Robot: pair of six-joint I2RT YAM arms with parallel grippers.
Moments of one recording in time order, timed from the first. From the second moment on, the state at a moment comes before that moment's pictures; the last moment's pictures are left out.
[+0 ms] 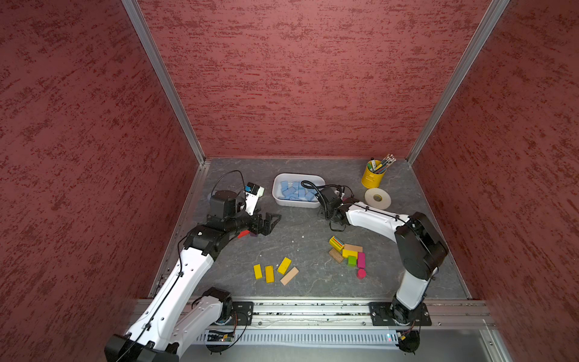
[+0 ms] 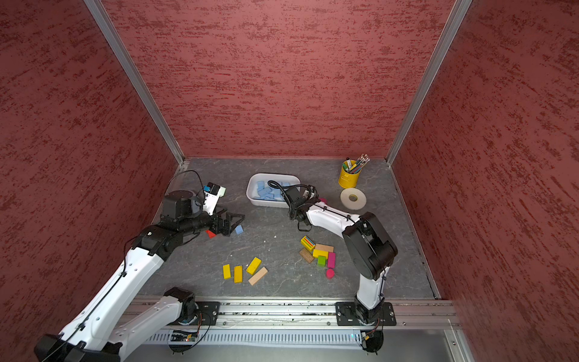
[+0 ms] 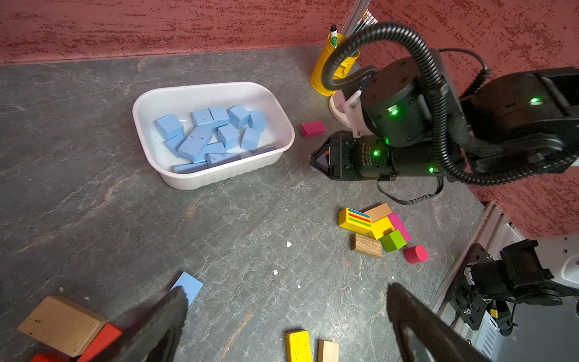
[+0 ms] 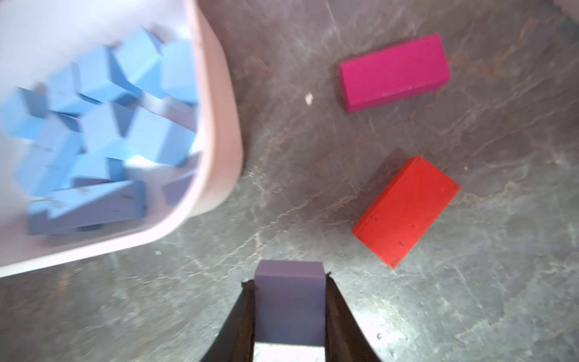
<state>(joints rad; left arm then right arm) -0.28 0.91 0.88 -0.57 0.47 -0.08 0.64 1.80 1.22 -0.47 0.31 0.96</state>
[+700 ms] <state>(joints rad) -0.27 0.89 0.87 -0.56 0.44 -0.08 0.64 2.04 1.65 -0.46 0.24 0.80</state>
